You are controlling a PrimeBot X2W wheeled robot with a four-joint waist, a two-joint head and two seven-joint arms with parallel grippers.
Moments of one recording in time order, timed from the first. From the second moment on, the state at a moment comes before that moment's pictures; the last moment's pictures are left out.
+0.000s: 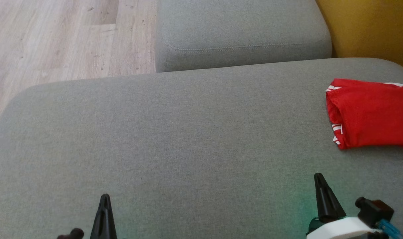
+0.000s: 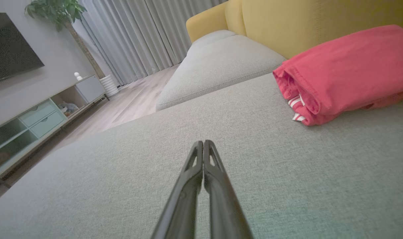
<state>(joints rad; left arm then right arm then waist) 0.21 0.06 -0.15 0.16 -0.40 0.03 -0.21 0.13 -0.05 0.09 0.28 0.36 0.13 -0.21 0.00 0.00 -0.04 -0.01</state>
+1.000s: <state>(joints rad) 0.14 0.07 -0.11 0.19 -0.76 -0.01 -0.14 0.08 -0.06 0.05 0.28 0.73 0.13 -0.13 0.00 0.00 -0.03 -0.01</state>
